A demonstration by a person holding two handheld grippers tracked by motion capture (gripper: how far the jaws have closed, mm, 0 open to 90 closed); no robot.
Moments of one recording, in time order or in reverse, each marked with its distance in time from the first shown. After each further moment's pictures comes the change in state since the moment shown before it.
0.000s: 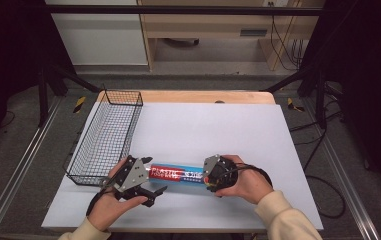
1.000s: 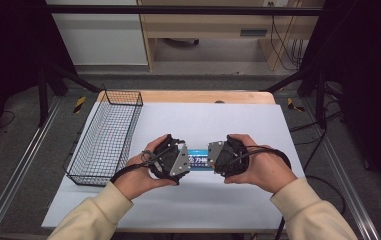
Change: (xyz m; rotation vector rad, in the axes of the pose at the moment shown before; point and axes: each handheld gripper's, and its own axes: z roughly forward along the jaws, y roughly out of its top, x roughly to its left) left arm 0.005 0.083 0.053 0.200 -0.014 0.395; right arm -0.012 0.036 -0.096 0.086 -0.157 -0.156
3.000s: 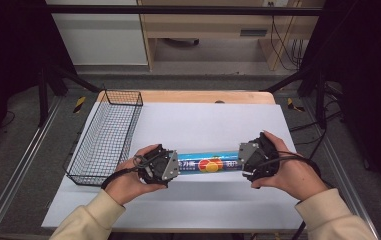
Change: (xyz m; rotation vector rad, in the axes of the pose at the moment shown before) left arm -0.010 -0.028 -0.008 0.114 -0.046 -0.026; right arm 0.001 -0.075 -0.005 0.053 -0.090 0.133
